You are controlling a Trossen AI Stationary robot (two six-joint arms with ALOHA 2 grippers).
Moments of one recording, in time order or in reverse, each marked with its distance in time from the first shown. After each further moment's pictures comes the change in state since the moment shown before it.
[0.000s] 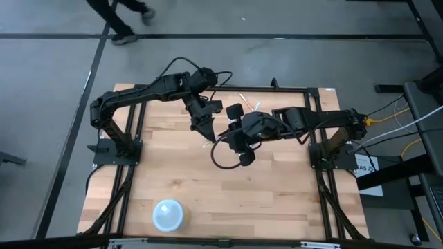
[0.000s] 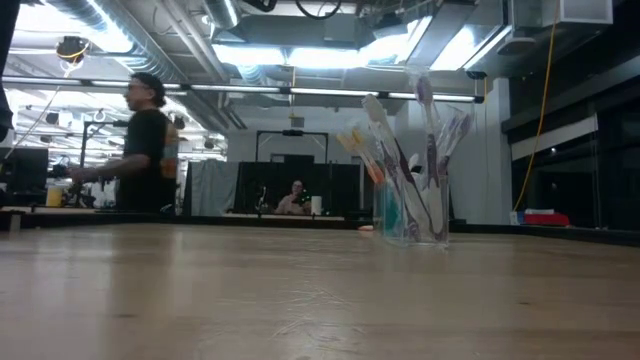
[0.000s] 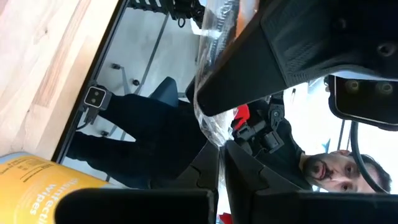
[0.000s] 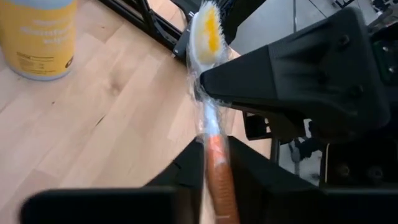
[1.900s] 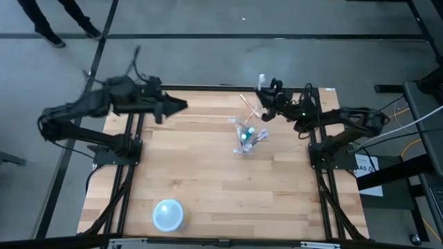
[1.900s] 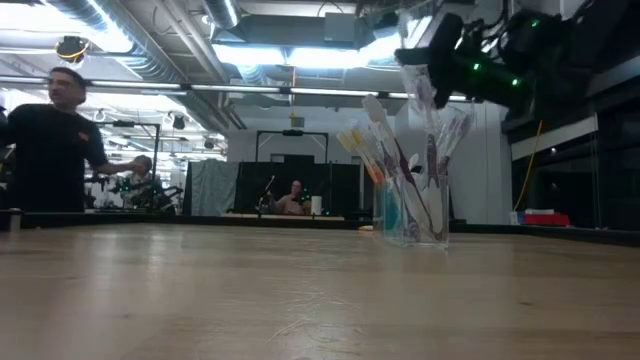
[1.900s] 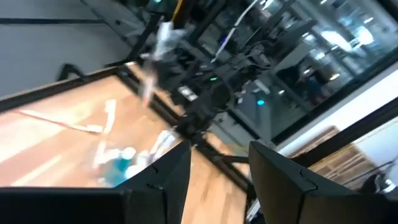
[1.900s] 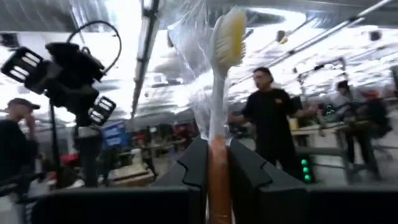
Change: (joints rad) left arm -0.148 -0.706 -0.400 0.247 -1.262 0.289; right arm -0.677 -0.254 -1.533 2.407 -0.345 0.753
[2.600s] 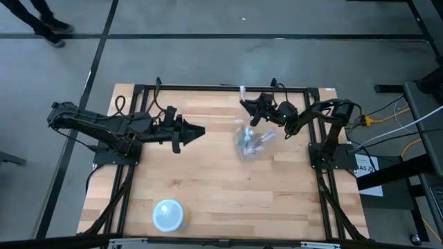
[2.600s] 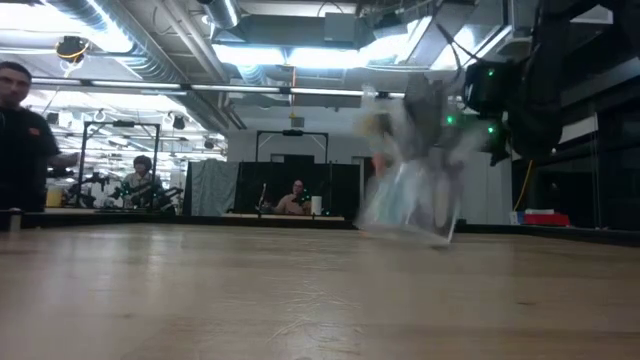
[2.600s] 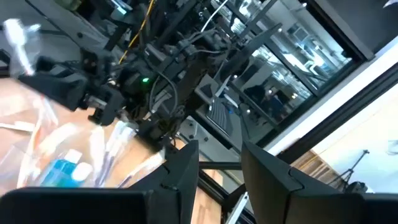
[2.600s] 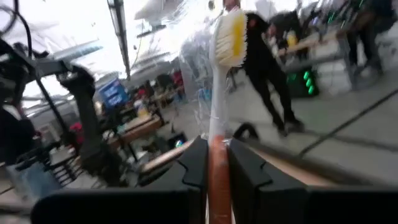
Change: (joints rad) left arm -0.331 0.080 -0.400 0.653 -0.285 -0.034; right arm 0.011 0.369 0.045 0.028 -0.013 0.190
